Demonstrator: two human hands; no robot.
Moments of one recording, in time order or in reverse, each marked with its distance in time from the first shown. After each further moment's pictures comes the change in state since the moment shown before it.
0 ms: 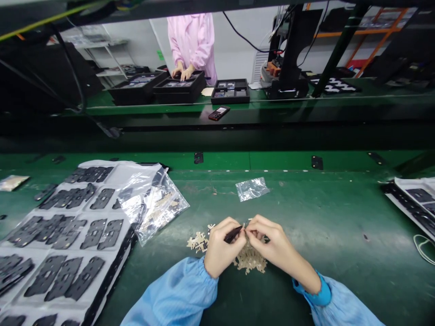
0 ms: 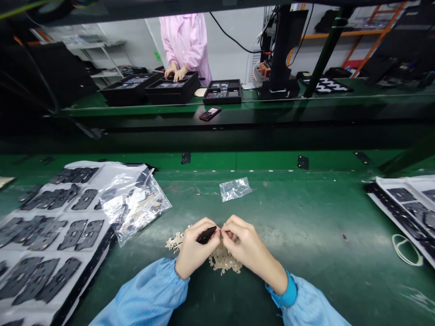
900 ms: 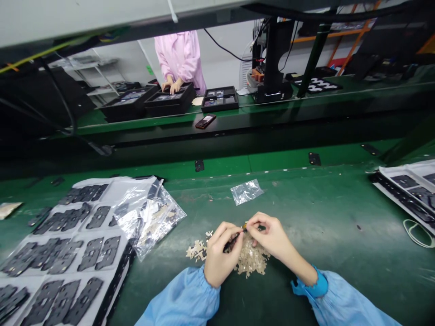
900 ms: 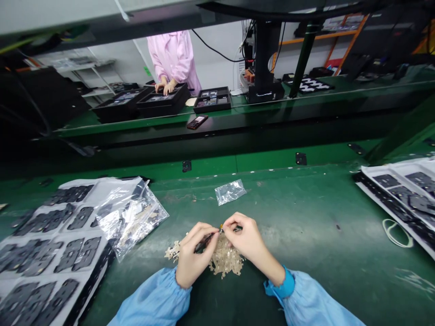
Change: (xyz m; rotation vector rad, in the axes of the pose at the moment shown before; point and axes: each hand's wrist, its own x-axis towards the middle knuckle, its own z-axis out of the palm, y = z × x) left_hand -0.006 0.002 -0.002 0.064 0.009 0.127; right_hand 0.004 0.015 0.008 0.358 0.232 0.347
